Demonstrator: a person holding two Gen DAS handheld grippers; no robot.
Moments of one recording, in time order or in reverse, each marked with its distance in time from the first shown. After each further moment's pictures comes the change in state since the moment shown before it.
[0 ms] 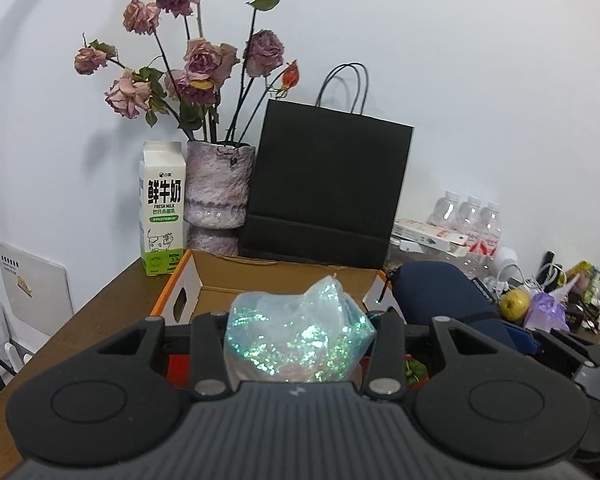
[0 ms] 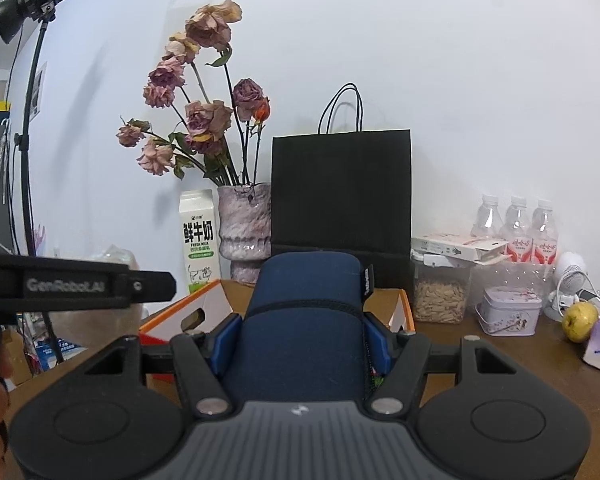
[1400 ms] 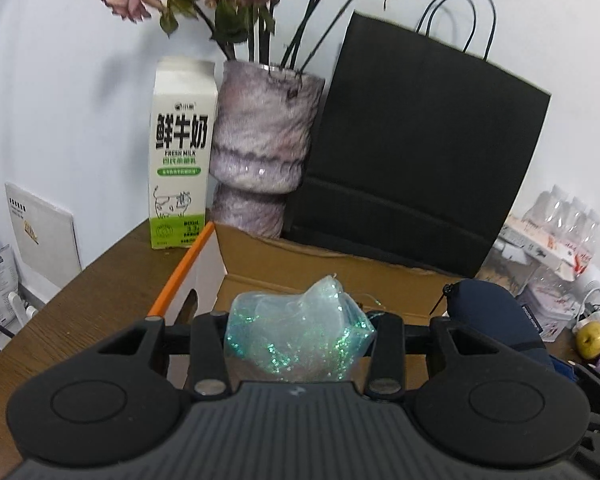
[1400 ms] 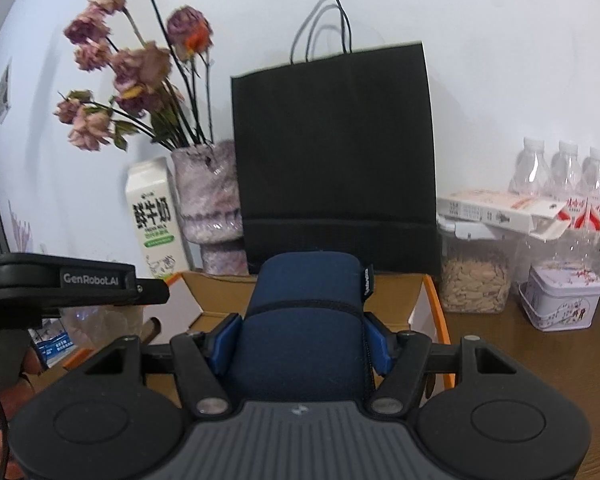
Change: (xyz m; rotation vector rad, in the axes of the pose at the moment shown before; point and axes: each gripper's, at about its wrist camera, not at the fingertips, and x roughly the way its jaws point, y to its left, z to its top) left arm 0.166 0.045 0.025 -0.116 0.180 0.125; right arm 0.155 -0.041 0.011 0.090 0.153 0.015
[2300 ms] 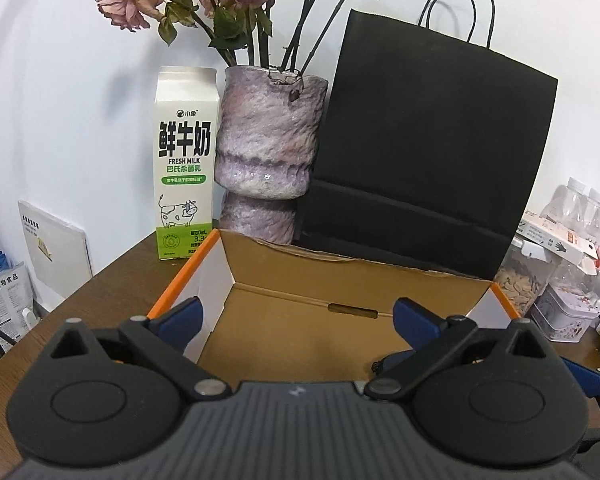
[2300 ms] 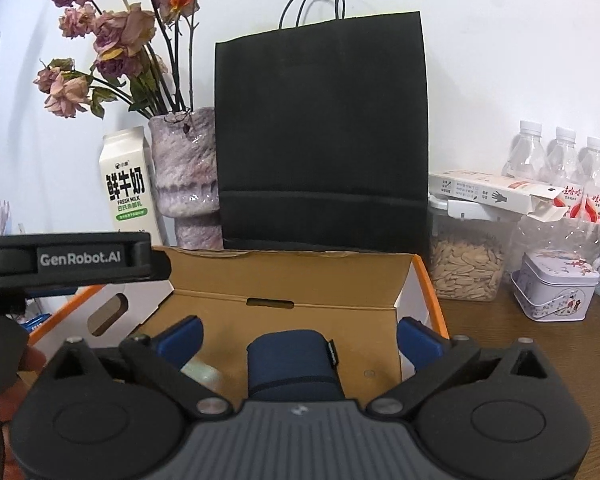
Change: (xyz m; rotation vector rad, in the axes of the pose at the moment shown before) left arm 0.008 -0.010 -0.011 0.029 -0.062 0.060; right arm 0.020 0.000 -0.012 -0.033 0.024 -0.057
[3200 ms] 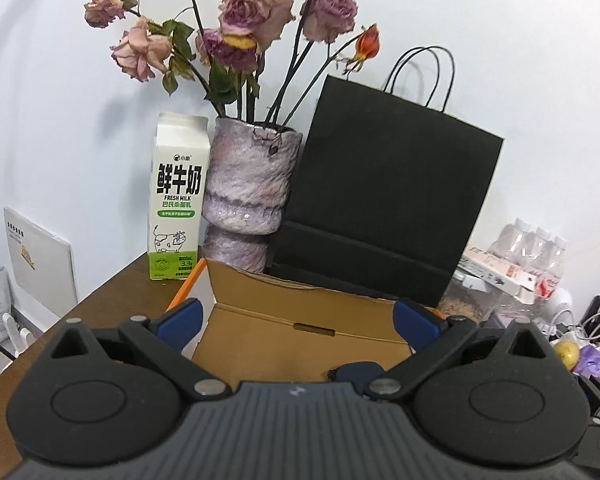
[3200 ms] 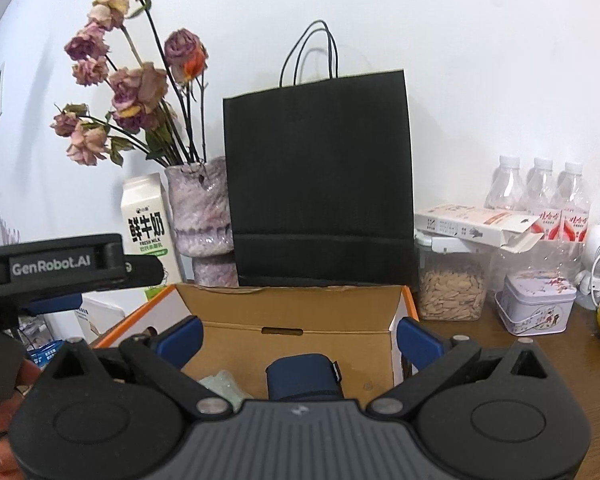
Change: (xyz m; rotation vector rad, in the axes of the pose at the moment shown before) left arm -0.071 0.008 0.015 -0.038 -0.067 -0.114; right arm -0.063 0.002 0.017 0.031 -0.083 0.018
